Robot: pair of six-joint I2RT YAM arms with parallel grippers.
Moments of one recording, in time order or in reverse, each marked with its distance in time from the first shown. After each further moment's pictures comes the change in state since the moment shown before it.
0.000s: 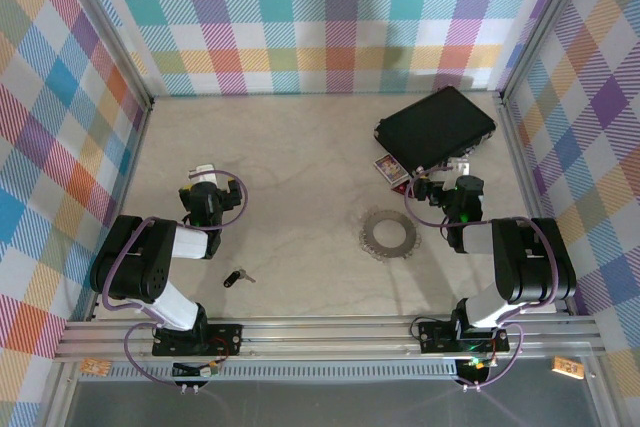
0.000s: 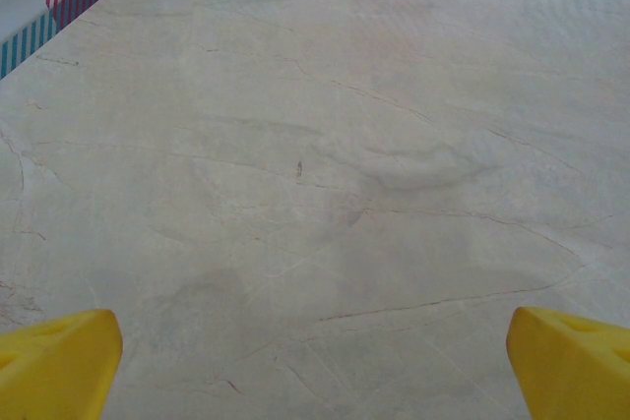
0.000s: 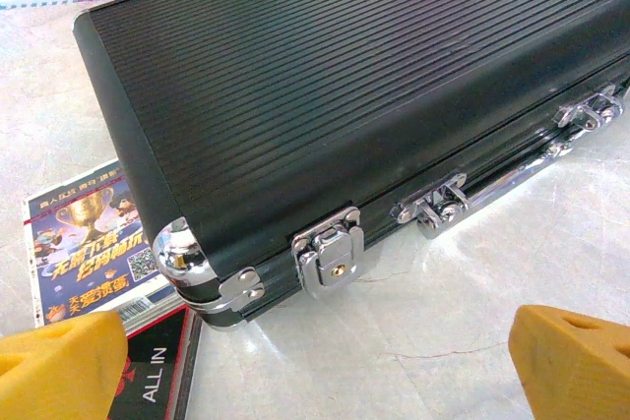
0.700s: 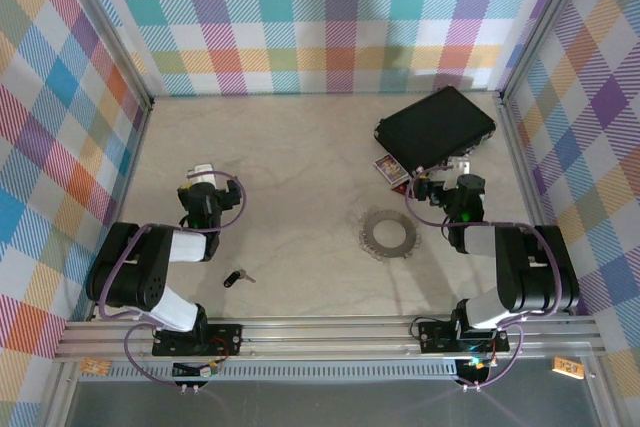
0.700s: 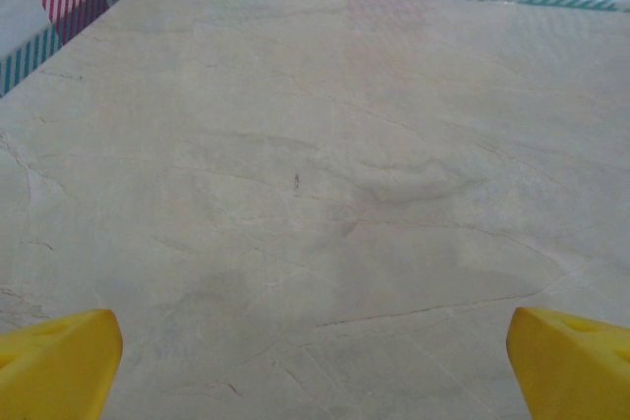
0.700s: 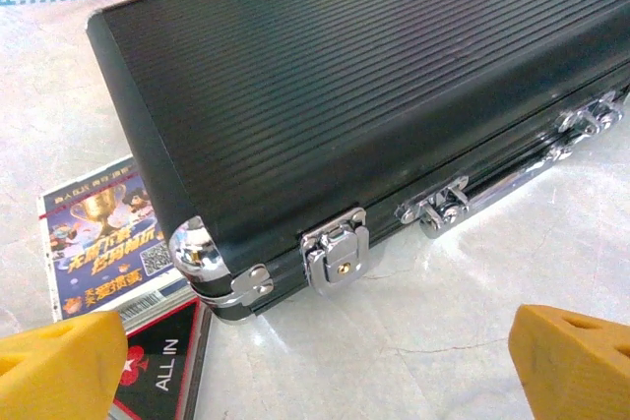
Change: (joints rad) left arm 0.000 -0.069 -0.015 -0.017 0.008 0.000; right arm 0.000 -0.065 0.008 -0.080 -0.010 -0.011
